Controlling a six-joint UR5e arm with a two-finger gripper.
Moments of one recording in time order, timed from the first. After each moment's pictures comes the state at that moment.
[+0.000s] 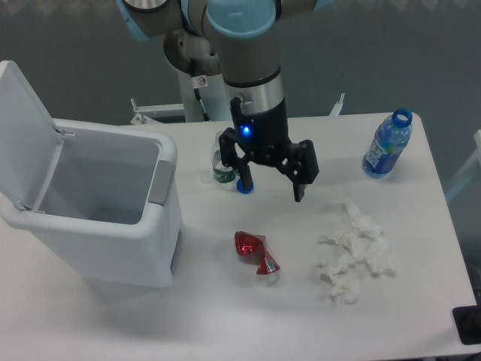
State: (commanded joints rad) arm 2.43 -1.72 -1.58 -0.99 1.60 0.91
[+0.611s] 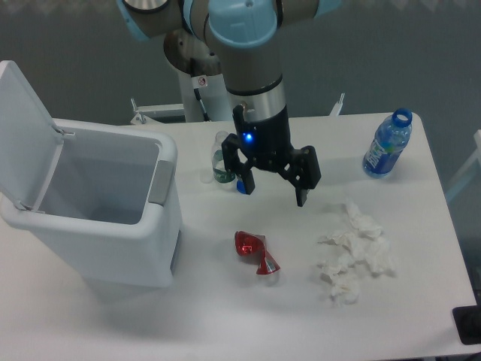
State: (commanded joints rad) arm 2.43 -1.76 -1.60 -0.93 1.60 0.83
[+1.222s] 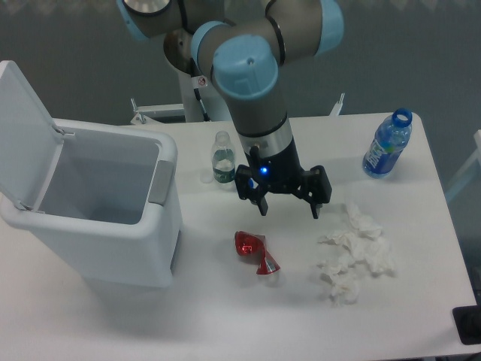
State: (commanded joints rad) arm 2.41 -1.83 -1.62 -0.91 1.78 0.51
